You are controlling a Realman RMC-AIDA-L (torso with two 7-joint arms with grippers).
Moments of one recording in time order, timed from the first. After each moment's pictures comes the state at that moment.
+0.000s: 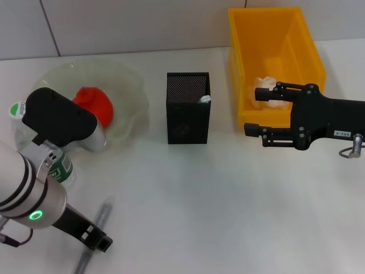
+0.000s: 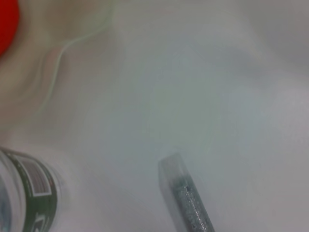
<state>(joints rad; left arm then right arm) -0.41 -2.08 1.77 1.53 2.66 1.57 -2.88 0.38 2.08 -0.81 -0.91 -1.78 -1.59 1.25</state>
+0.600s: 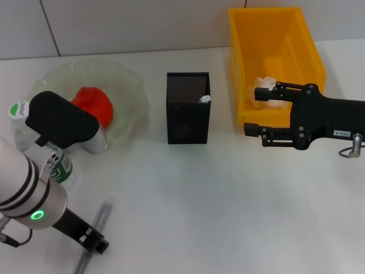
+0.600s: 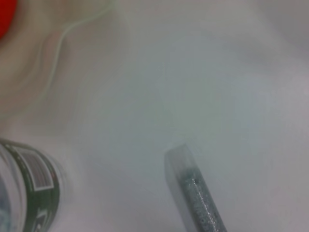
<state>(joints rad) -0.44 -2.08 1.77 1.48 2.66 1.57 -2.88 0.38 2.08 -0.81 -0.91 -1.78 -1.59 1.25</state>
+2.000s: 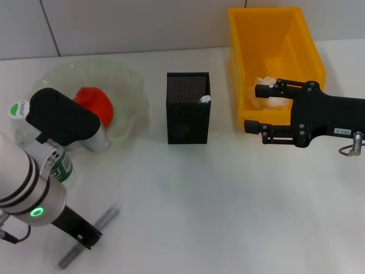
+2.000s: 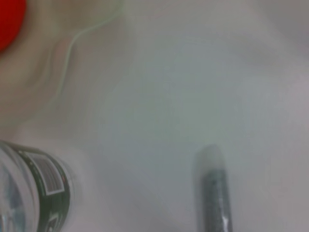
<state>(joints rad) -0.45 -2.08 1.77 1.47 2.68 1.58 -2.88 0.38 2.08 -0.81 -0.90 -1.77 -1.59 1.25</state>
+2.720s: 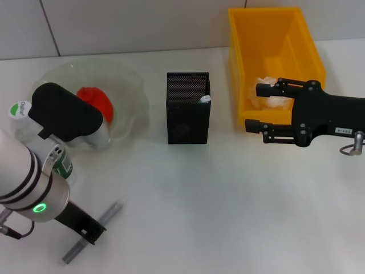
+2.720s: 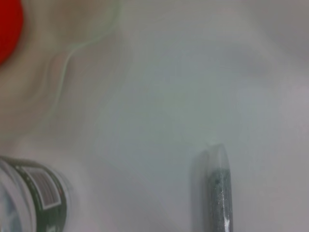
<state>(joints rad) -0.46 -2.08 1.77 1.49 2.68 1.58 -2.88 0.37 2.08 -0.81 -0.91 -1.76 -1.59 1.24</state>
